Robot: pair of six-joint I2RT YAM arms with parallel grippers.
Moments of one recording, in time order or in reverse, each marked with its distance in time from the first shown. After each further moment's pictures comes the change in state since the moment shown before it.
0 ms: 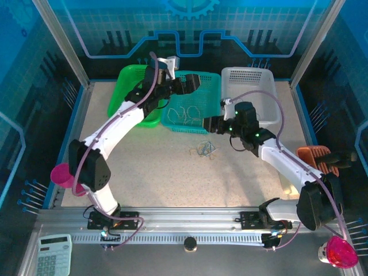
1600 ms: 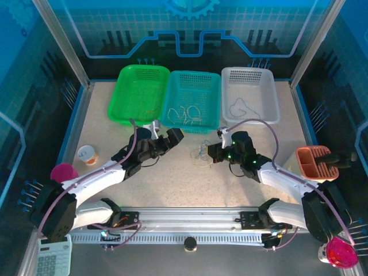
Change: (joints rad) left arm -0.117 -0.522 -1.059 0.524 0.059 -0.615; right arm 0.098 -0.127 -0.409 0.266 -0.016 0.035
